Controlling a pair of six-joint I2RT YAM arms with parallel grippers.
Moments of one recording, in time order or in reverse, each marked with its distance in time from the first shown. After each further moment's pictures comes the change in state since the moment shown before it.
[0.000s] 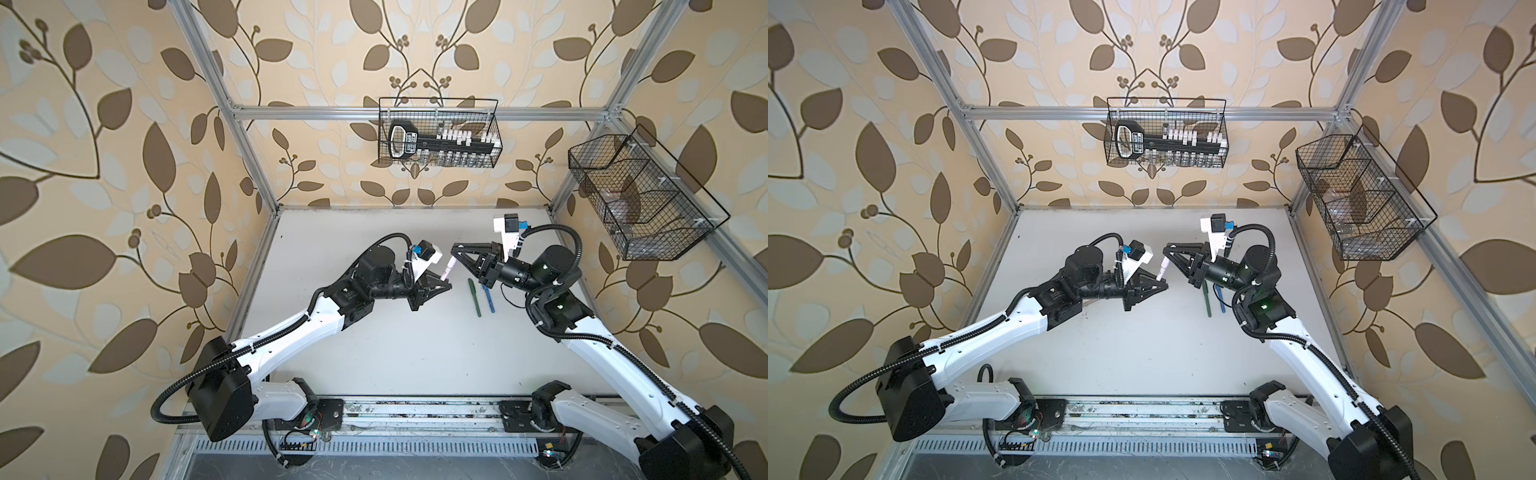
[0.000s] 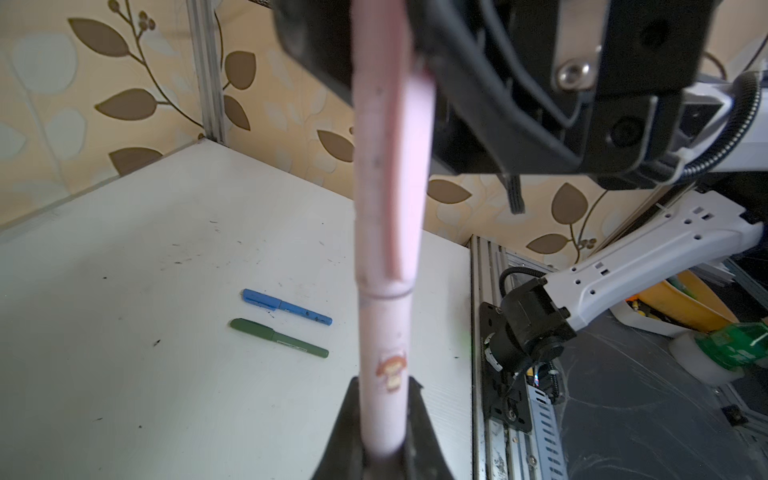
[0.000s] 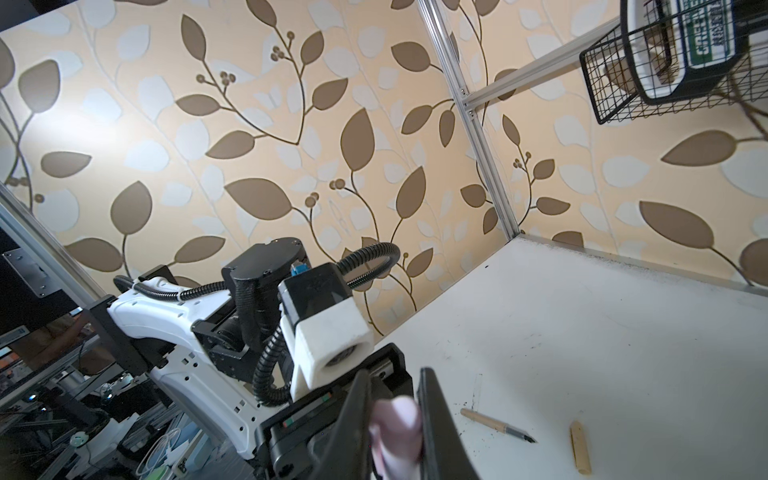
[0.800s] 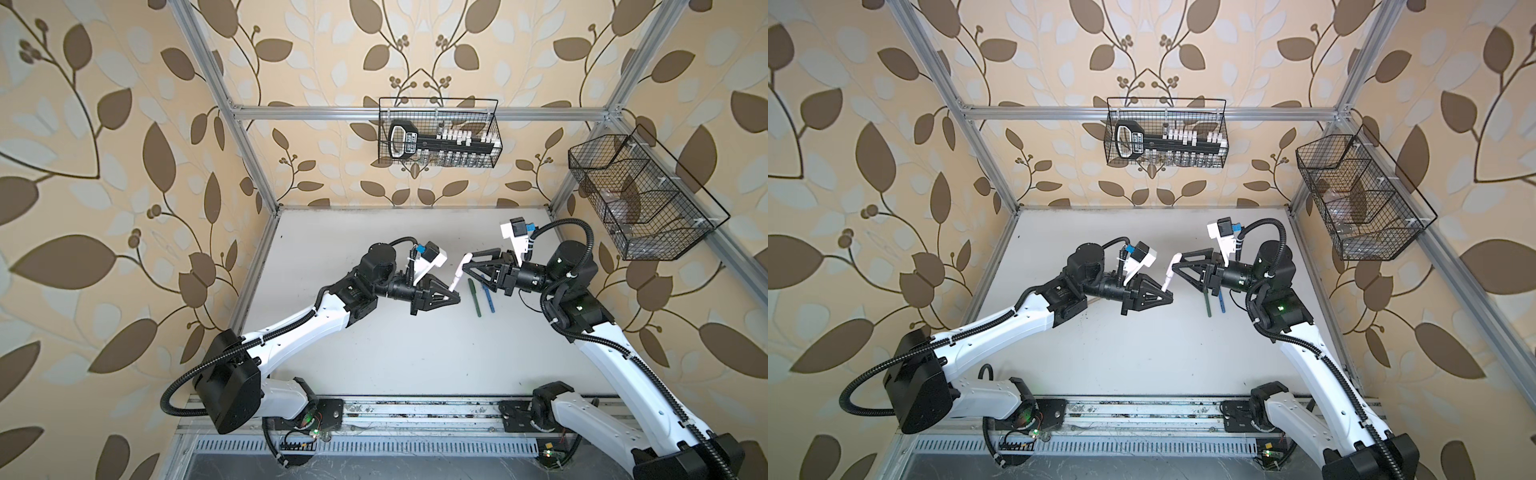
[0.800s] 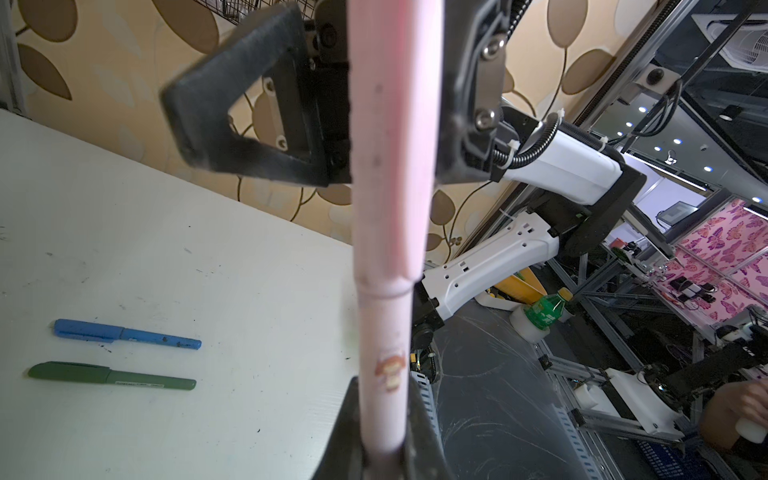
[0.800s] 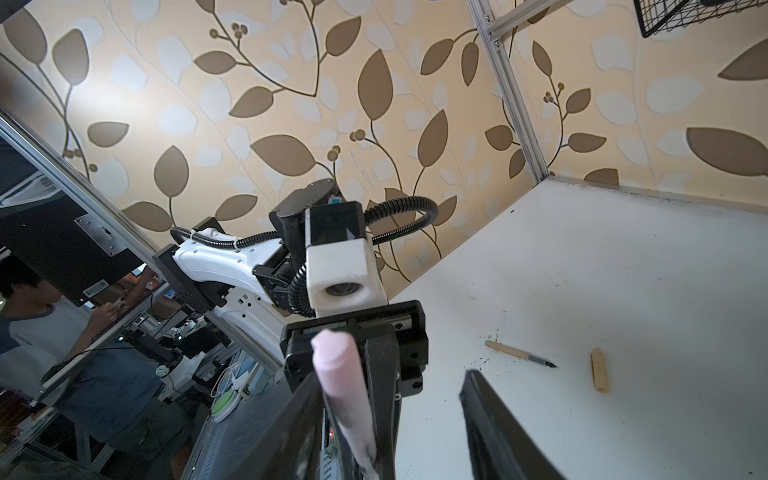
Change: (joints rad) left arm 0.000 0.056 0.000 0.145 0.317 -0.194; right arm -0.119 -0.059 0.049 -0.212 -0.232 -0.013
